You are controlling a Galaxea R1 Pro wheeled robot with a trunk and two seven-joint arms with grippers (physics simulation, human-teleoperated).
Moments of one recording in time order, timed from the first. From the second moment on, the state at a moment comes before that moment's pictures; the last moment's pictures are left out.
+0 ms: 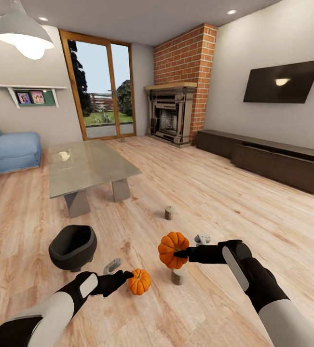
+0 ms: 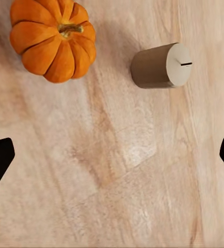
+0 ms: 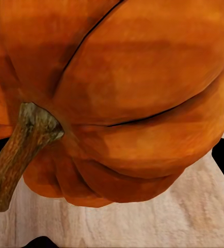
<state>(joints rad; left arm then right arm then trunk) -0.79 0.00 0.09 -0.13 0.43 0.47 -0.28 -0.61 -0.12 0.20 -1.06 -0.36 0.93 0.48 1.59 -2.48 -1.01</state>
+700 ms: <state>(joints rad) -0.79 -0.01 0.09 -0.13 0.36 0.46 -0.28 -0.61 -0.12 0.19 -1.06 -0.36 0.94 0.48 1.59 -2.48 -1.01</state>
